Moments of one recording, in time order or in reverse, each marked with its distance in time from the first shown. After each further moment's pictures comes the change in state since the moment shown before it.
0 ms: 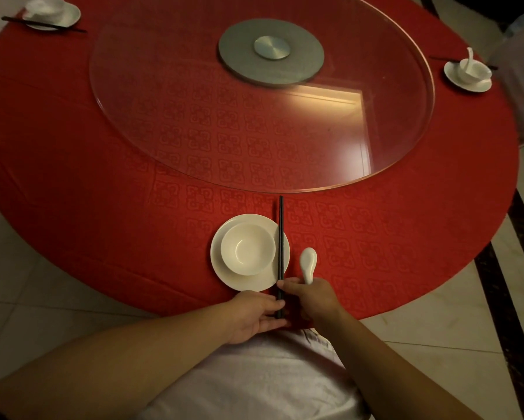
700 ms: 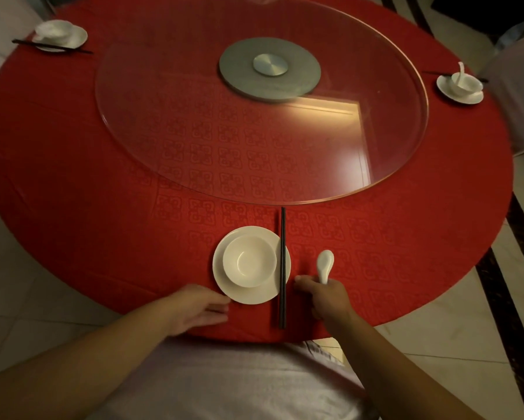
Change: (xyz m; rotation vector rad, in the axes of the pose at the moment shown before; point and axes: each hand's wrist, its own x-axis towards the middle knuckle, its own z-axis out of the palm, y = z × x) left_hand -0.027 0.051 -0.096 0.197 0.278 0.059; right_hand 0.012 -0.013 -0.015 -0.011 0.178 -0.068
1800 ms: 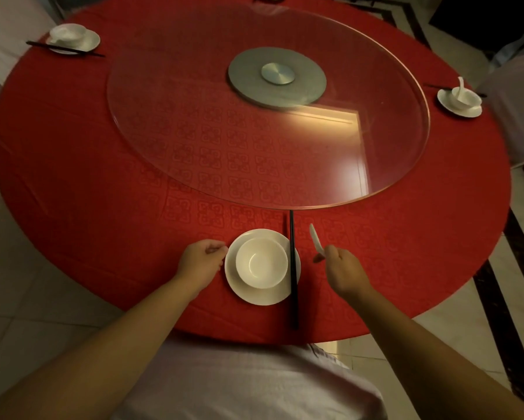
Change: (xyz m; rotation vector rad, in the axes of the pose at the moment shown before) left_hand 0.011 0.049 -0.003 0.271 0.392 0.597; right_hand 0.001 -0.065 -0.009 -0.617 0.026 -0.437
